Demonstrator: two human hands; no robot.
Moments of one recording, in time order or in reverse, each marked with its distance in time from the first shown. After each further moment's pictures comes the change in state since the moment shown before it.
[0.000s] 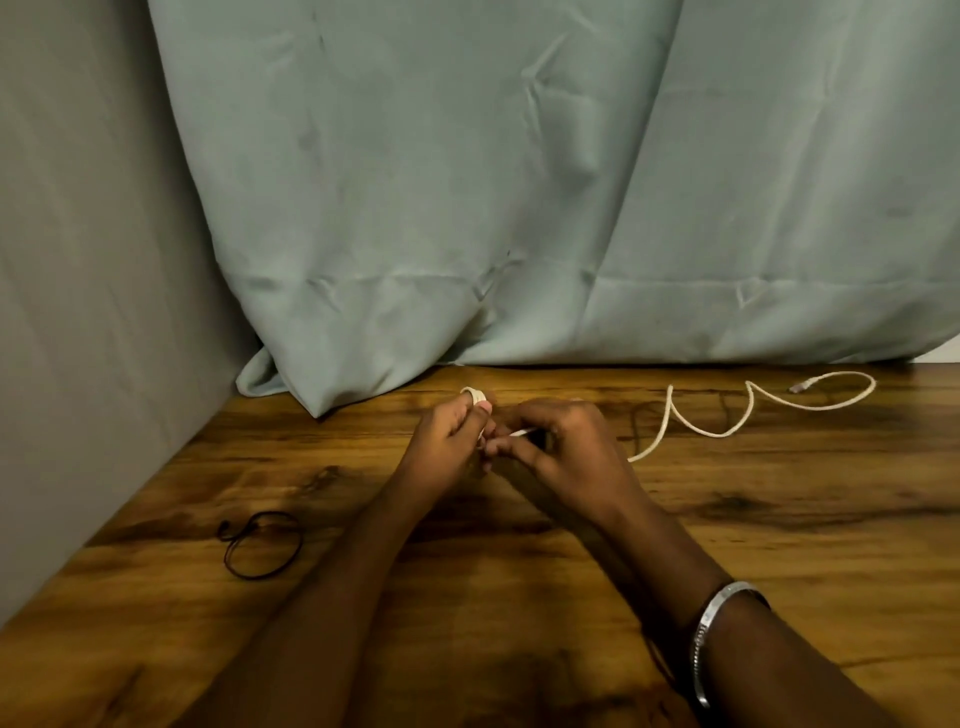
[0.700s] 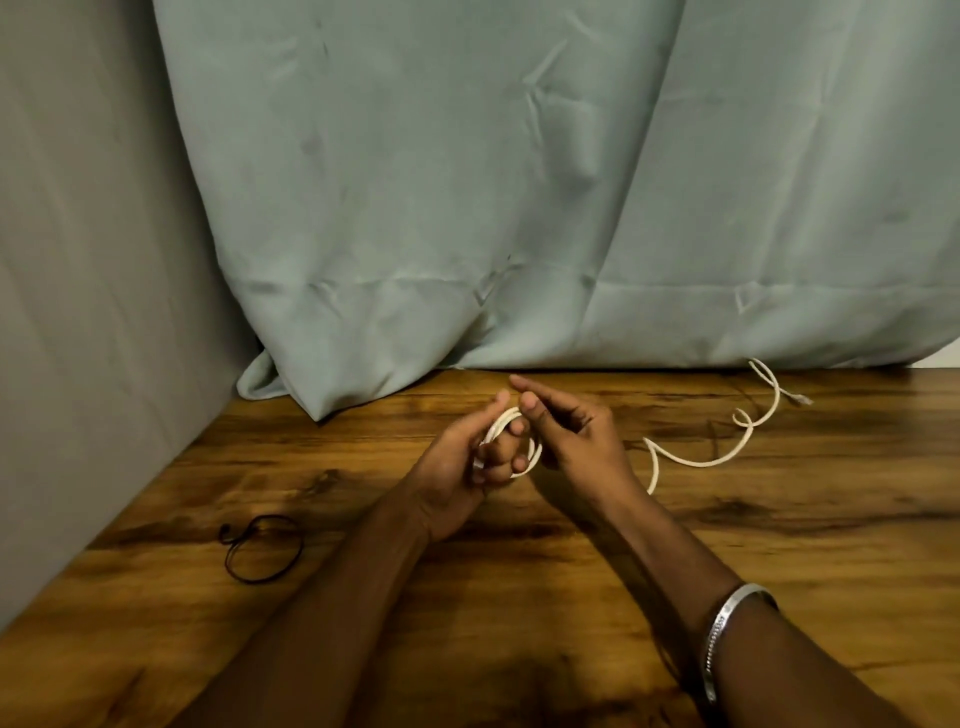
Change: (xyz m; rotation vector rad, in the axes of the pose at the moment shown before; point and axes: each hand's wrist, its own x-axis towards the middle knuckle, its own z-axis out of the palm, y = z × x) left_hand -0.019 0.033 0.014 -0.686 -0.259 -0.323; right_hand 0.005 0.007 0.008 0.819 0.199 0.392
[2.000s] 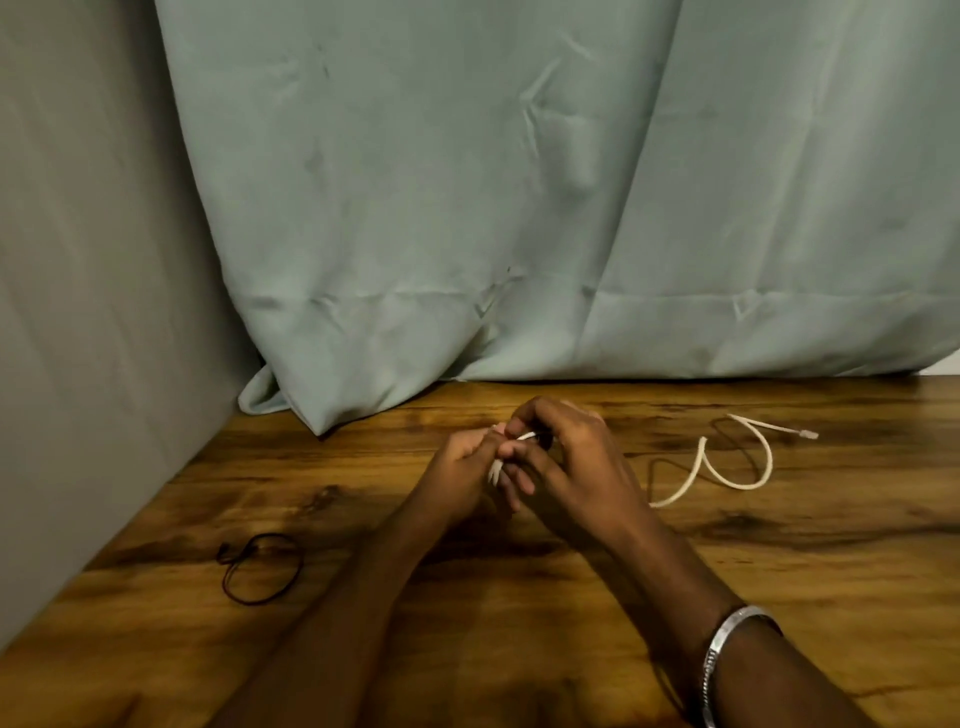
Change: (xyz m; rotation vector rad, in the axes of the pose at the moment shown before) left_hand 0.012 -0.011 -0.012 0.510 0.129 0.146; right_hand 0.002 0.001 -0.010 -0.832 -0.127 -0.456
